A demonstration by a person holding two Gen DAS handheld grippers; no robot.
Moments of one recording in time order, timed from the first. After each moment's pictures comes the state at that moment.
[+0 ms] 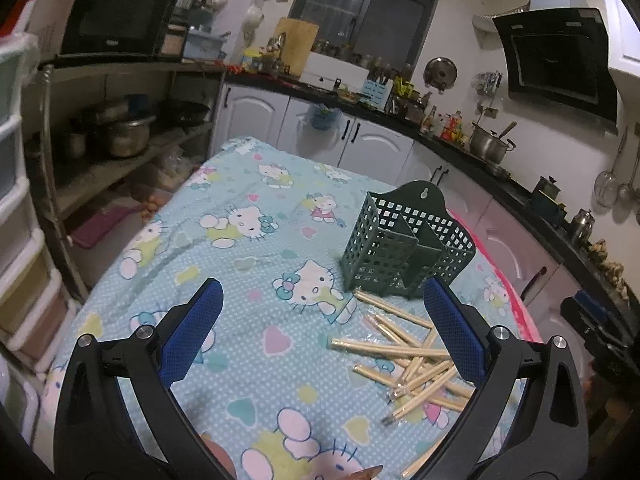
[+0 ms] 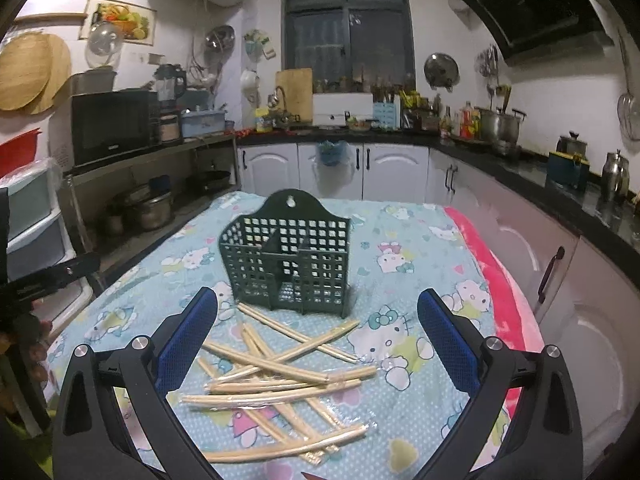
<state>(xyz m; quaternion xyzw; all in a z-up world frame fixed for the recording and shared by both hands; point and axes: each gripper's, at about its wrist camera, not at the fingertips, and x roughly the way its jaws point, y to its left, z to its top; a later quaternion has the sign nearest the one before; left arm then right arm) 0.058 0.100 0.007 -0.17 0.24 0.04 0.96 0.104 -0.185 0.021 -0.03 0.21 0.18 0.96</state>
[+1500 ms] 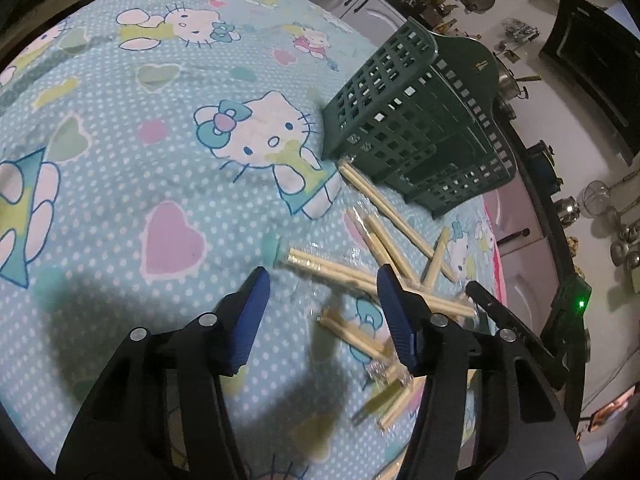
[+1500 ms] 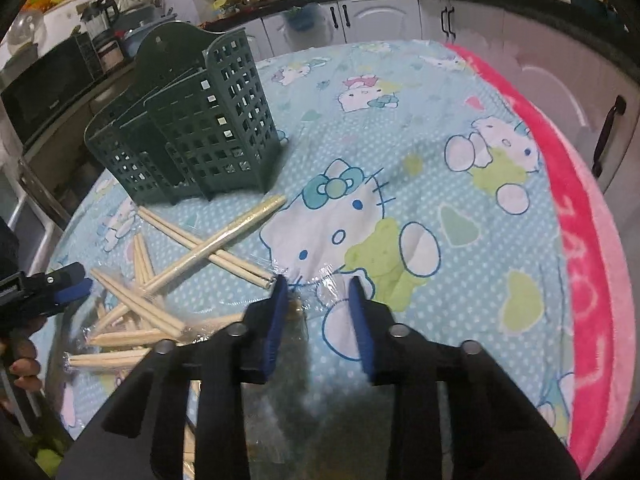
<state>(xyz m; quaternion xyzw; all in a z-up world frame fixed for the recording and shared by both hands) 0.154 0.087 -0.110 -0.31 0.45 -0.07 0.83 0.232 -0.230 -0.107 0.03 0.44 0.19 0.87</state>
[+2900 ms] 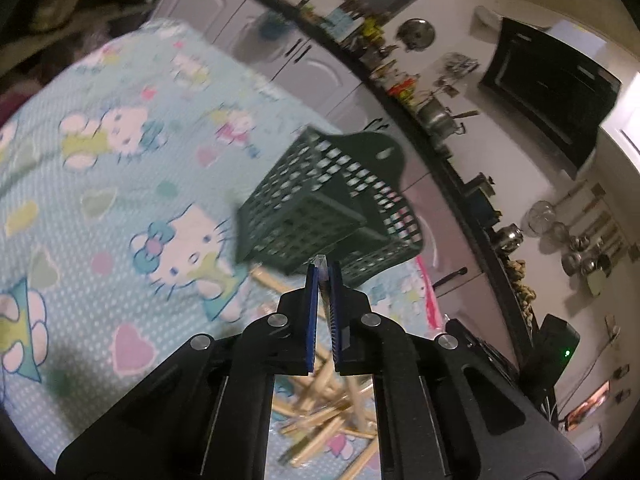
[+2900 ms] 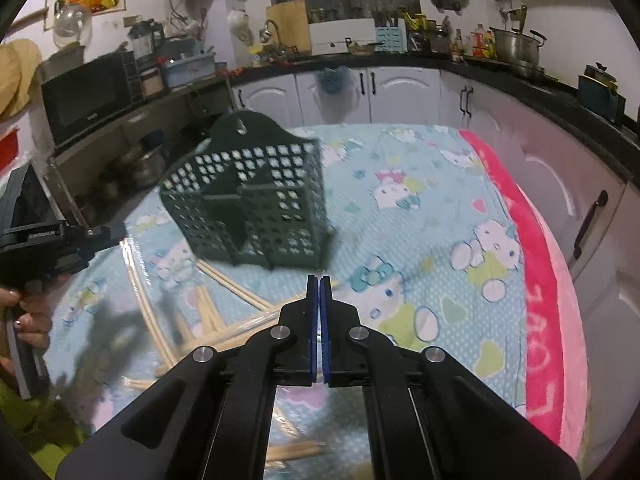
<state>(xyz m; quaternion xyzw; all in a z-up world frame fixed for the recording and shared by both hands) 0.165 0.093 -0.031 -0.32 0.34 -0.14 0.87 0.193 -0.208 -0.024 -0.01 0.33 0.22 0.92</state>
